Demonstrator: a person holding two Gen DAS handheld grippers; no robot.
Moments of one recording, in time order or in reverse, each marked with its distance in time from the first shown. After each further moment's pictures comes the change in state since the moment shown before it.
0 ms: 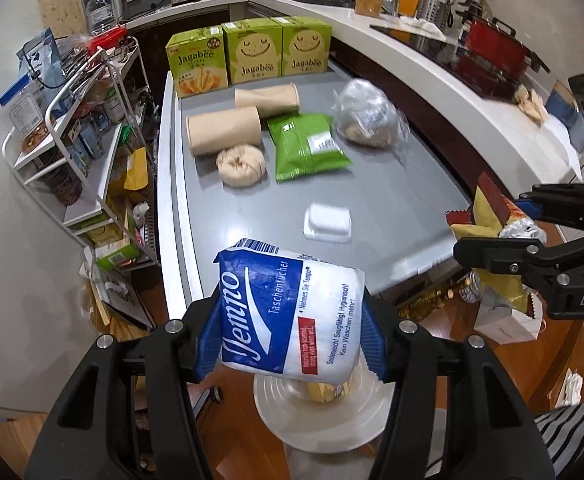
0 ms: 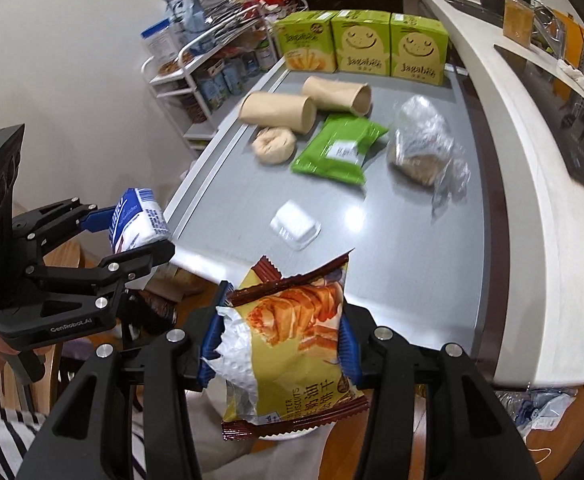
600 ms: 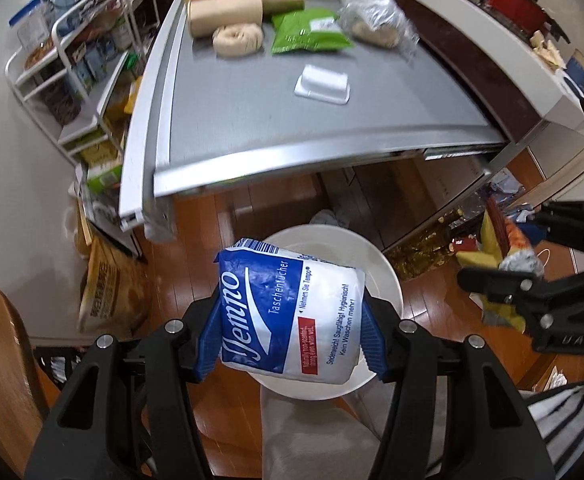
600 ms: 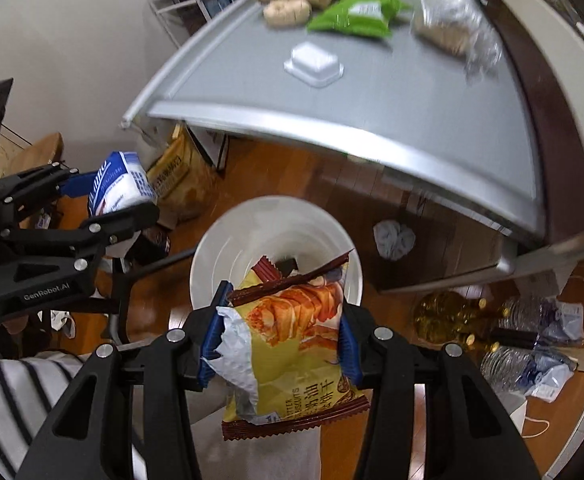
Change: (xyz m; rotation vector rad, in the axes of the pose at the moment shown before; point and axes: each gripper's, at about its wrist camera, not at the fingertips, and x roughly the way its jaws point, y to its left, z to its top) left arm 0.039 -0.019 -0.083 -0.104 0.174 0.008; right arm 0.060 0.010 -0.091 -0.024 0.224 -0.013
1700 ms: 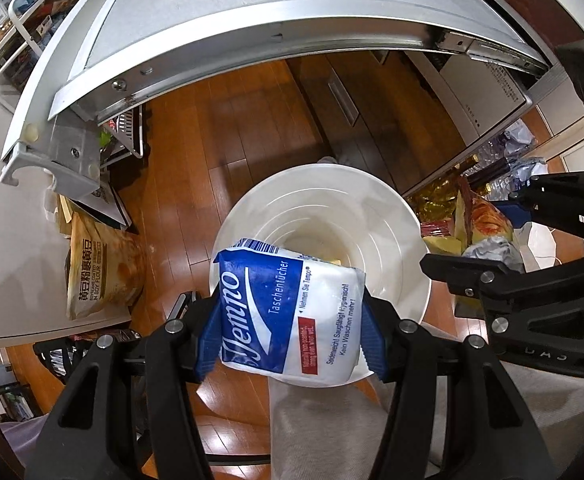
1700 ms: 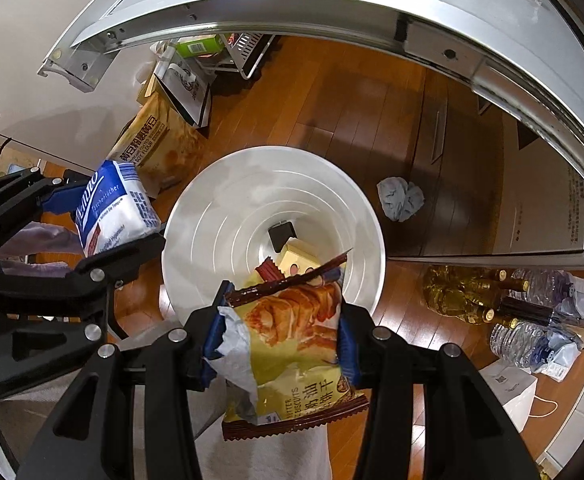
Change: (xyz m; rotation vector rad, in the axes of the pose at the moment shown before) left arm 0.077 -0.007 -0.016 0.070 0.172 0.004; right arm 0.095 0.004 0.010 0.047 0.154 -0.028
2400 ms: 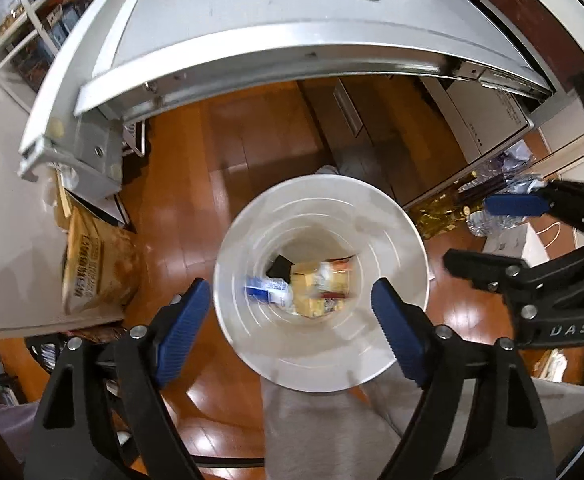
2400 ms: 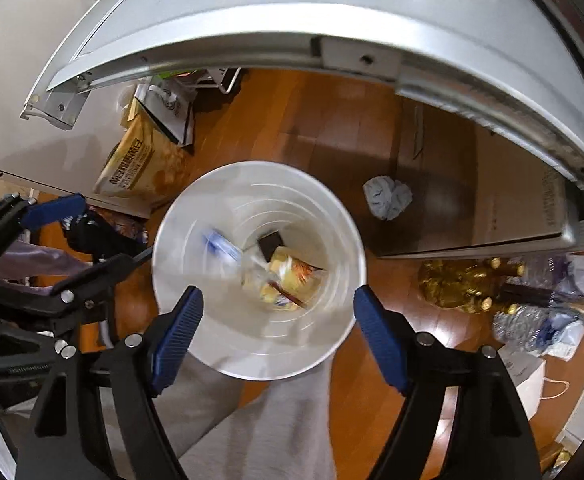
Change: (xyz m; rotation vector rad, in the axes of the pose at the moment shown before) left arm -0.008 0.013 0.002 -0.041 -0.030 -0.013; right arm -0.015 -0.024 -0.003 0.083 -0.038 -0.019
